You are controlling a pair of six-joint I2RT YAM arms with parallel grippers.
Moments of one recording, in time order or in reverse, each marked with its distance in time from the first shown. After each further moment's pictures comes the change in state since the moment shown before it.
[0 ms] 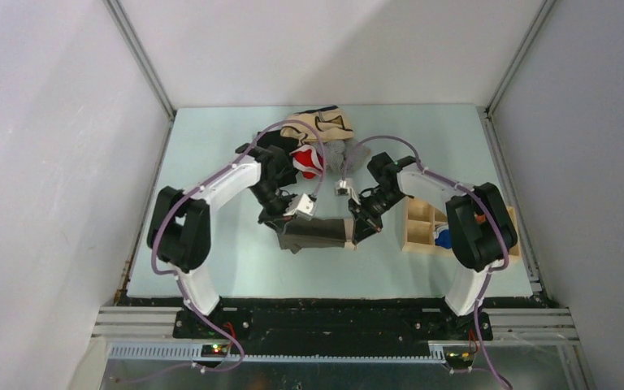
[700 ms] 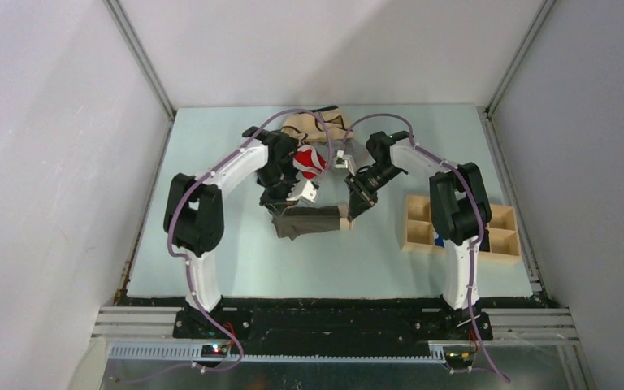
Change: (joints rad) left arm 0.021 0.193 0.282 -0.108 -0.151 0.031; right arm -0.088 0.294 0.399 -0.212 -0.032 0.137
